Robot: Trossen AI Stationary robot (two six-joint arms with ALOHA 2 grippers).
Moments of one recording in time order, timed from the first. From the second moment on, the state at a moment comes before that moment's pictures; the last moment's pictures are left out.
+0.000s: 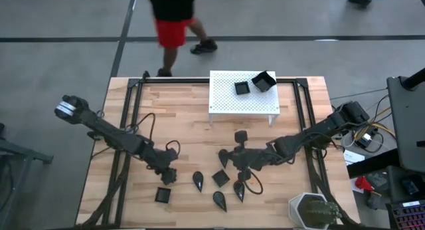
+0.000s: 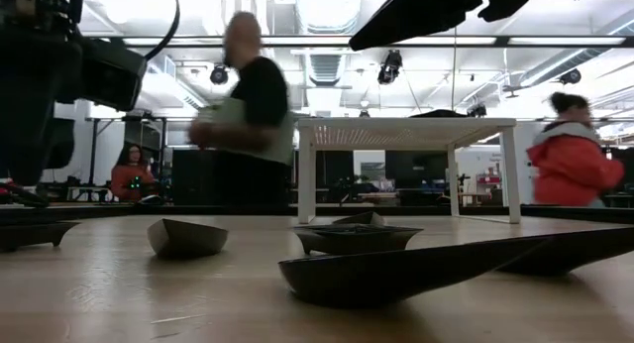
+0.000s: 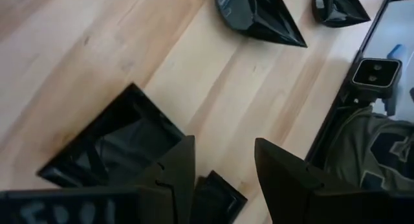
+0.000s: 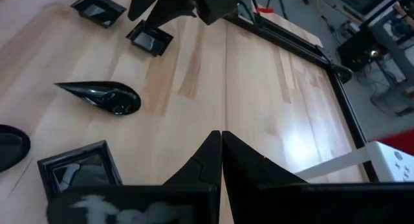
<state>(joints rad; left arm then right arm) -0.45 1.21 0.56 -0.21 0.17 -1.24 0.40 1.55 0.99 -0.04 0.49 -0.16</state>
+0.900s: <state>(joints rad) -0.50 1.13 0.55 -0.56 0.04 -1.50 0.39 1.55 0.92 0.08 0.49 -0.21</state>
